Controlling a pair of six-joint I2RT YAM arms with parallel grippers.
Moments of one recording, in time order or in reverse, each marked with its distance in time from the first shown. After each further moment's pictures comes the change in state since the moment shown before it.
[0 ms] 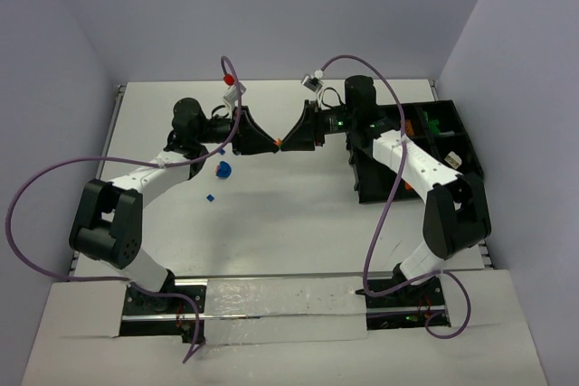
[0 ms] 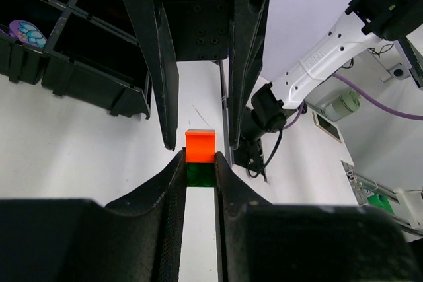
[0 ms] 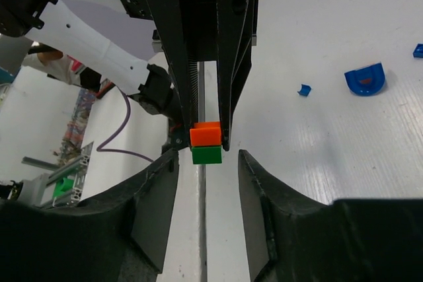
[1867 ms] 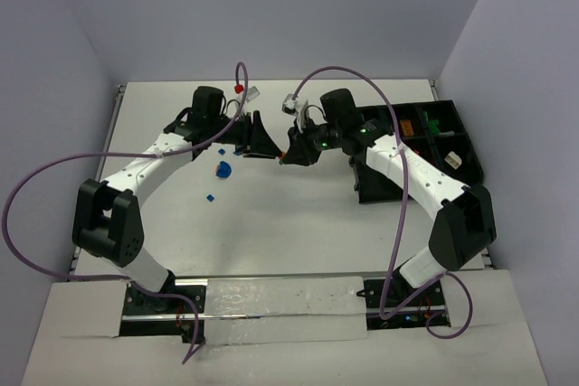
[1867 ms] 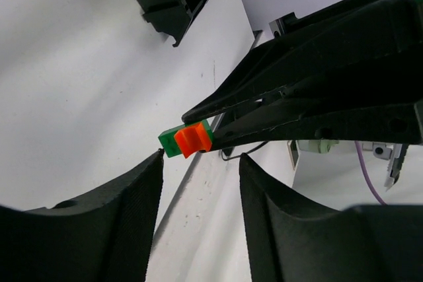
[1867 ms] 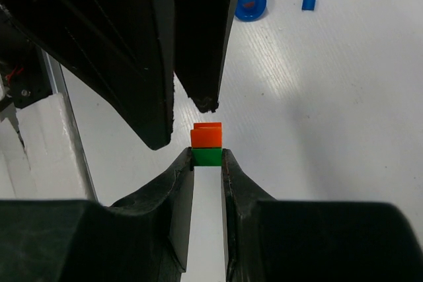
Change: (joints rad) left arm -0.044 0.020 0.269 -1.033 -0.278 0.169; right arm 0.158 -0.068 0.069 -0.528 0.567 -0.587
